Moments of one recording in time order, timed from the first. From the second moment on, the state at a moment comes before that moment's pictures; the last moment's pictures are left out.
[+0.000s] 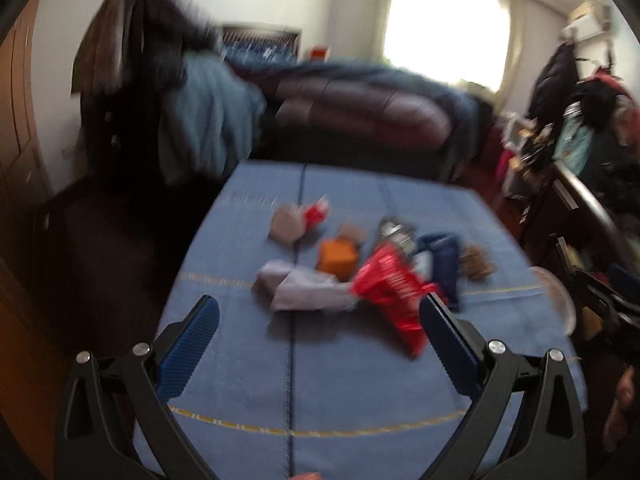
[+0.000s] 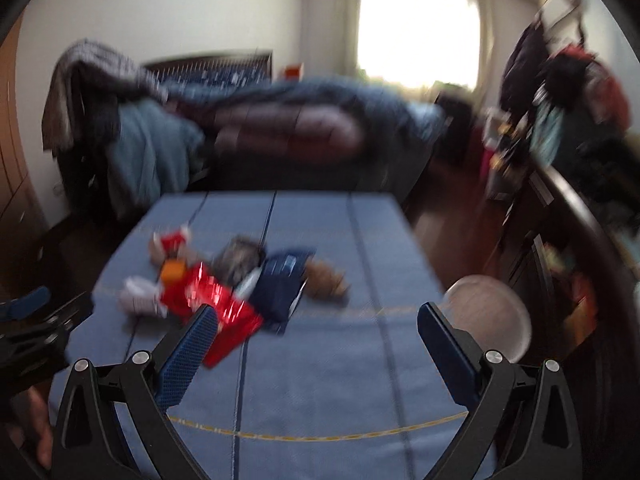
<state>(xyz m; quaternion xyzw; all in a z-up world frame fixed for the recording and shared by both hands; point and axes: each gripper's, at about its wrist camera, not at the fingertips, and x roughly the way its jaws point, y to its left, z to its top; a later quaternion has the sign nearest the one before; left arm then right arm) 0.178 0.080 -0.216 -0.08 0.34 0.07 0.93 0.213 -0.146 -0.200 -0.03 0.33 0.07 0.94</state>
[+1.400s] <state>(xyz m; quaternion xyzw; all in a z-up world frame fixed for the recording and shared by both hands) 0.233 0.154 -0.267 -0.17 0.33 0.11 0.92 0.289 -0.022 -0.312 -0.10 0.43 0.20 0.87</state>
